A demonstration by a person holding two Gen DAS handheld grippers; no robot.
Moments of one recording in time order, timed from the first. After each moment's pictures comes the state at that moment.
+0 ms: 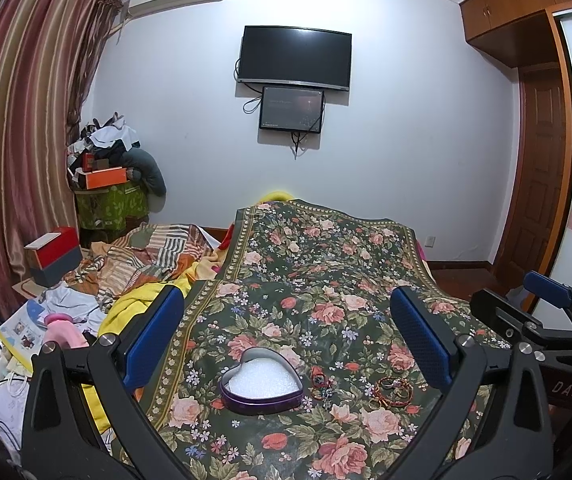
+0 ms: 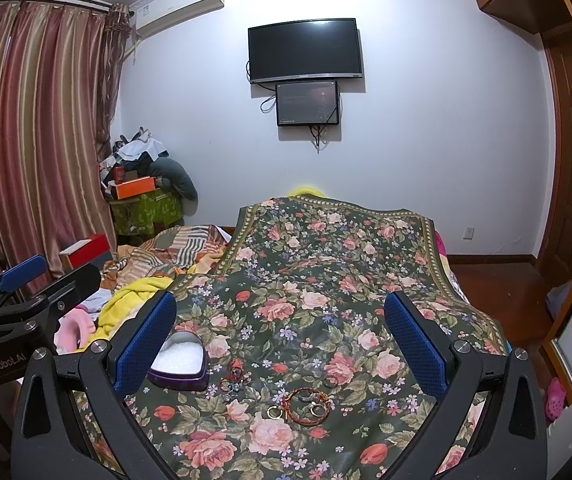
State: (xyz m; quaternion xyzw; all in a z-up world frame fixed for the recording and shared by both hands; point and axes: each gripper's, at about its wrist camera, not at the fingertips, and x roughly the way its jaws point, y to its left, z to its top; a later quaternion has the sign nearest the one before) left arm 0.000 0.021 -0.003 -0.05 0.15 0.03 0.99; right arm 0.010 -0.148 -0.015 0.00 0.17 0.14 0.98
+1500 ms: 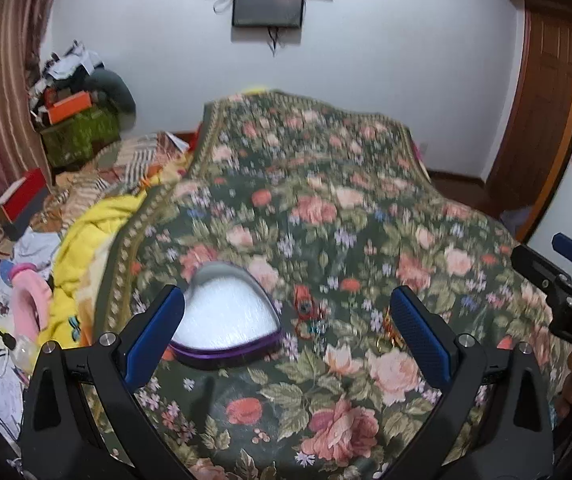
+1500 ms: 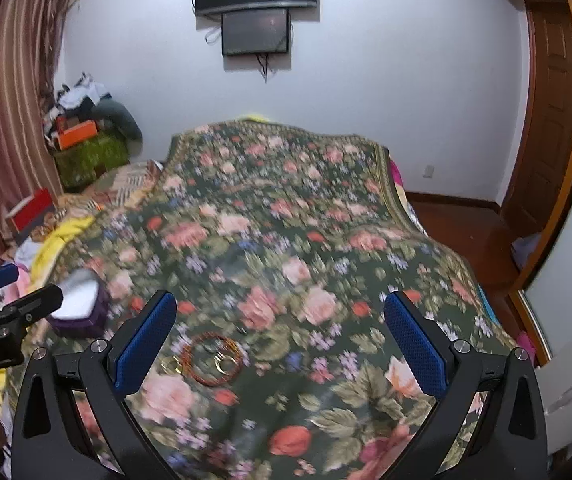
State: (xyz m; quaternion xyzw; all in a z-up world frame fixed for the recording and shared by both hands) left arm 0.091 -0.008 -0.095 -0.03 0.34 -0.02 0.94; right arm 0.069 -0.211 -0.084 -0.02 0.30 0.06 0.95
